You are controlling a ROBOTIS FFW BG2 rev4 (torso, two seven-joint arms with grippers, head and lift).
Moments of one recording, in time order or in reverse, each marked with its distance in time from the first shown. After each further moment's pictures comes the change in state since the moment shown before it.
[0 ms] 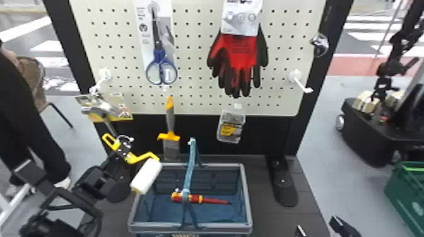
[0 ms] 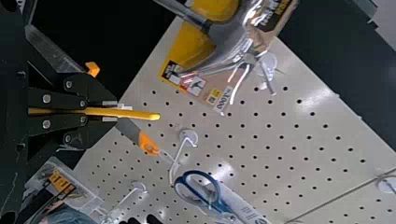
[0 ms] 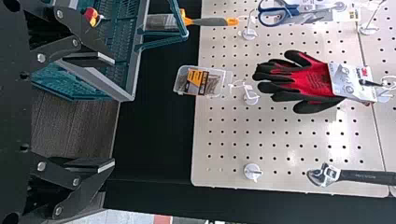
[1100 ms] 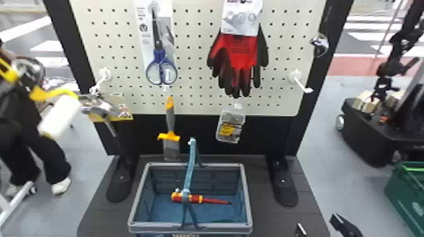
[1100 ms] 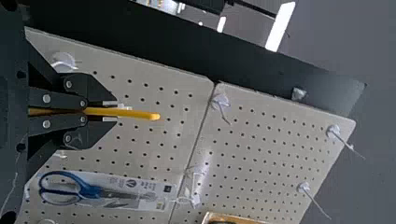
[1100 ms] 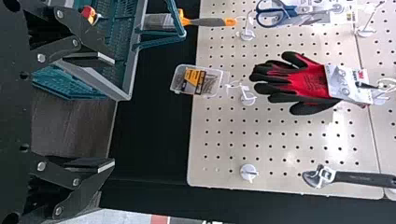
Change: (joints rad) left arm -0.035 0.042 0.271 -0.405 -0.162 0.059 -0.004; right arm -0.001 -0.001 -0.002 -0.010 0.004 0.008 0.000
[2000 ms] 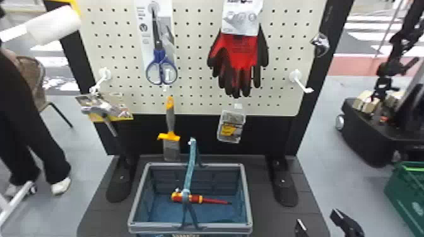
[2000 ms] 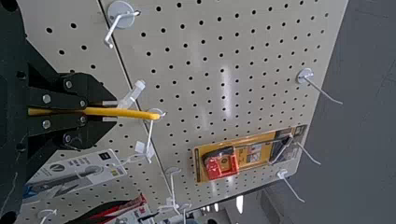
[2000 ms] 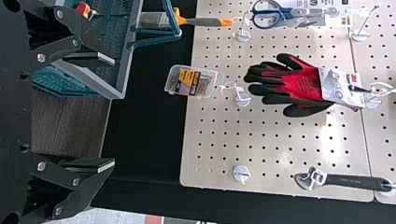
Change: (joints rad) left arm -0.529 0.348 -0.145 0.104 -0.201 0.252 -0.284; right arm -0.011 0.002 0.000 -0.007 0.021 -0.005 0.000
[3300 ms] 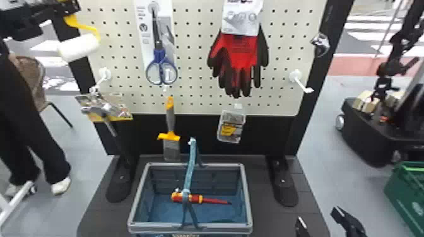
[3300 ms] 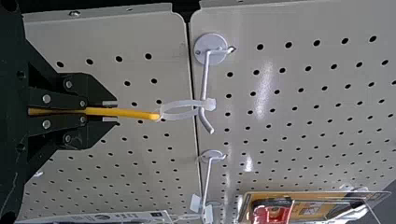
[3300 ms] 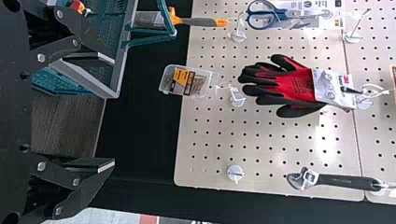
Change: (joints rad) left arm -0.250 0.037 -0.166 0.539 -0.071 -0.071 -0.134; right arm -0.003 0.003 0.000 -0.005 0.005 -0.012 0.000
